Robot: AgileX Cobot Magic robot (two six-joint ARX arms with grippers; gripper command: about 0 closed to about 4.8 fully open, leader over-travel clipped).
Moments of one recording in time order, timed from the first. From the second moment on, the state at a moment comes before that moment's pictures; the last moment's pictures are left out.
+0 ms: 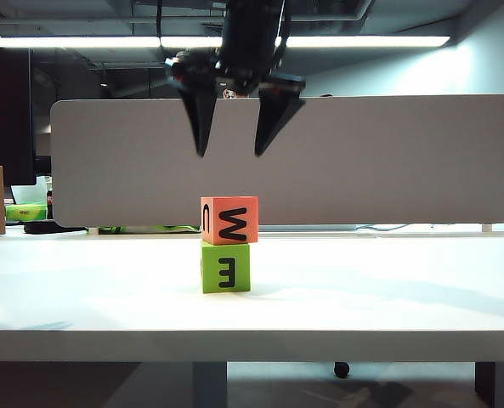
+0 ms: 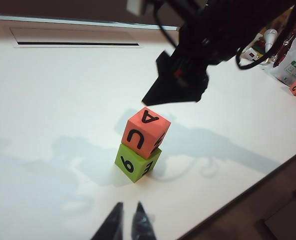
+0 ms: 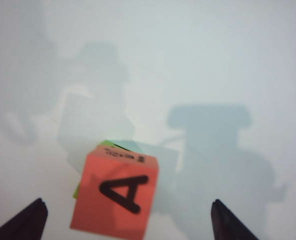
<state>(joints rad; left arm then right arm) 0.03 0.53 0.49 -0.23 0.73 -0.08 0.68 2.21 2.32 -1.24 0.13 0.03</state>
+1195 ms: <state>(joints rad) 0.04 0.23 0.34 -0.13 0.41 -0.04 0.86 1.67 1.87 -0.56 0.05 -0.10</state>
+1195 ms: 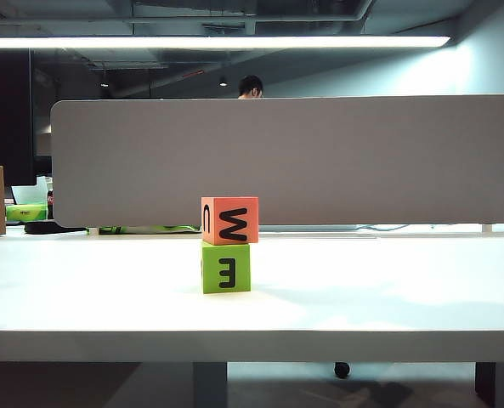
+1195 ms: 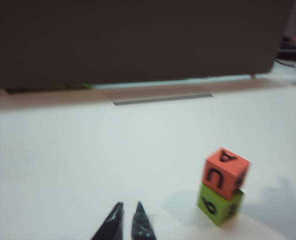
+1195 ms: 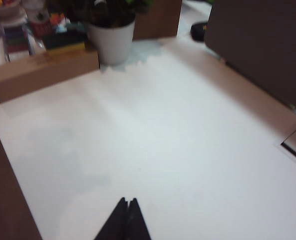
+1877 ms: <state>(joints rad) 0.04 0.01 0.12 -0.01 0.17 -0.07 0.95 1.09 1.11 -0.02 0.23 -0.11</state>
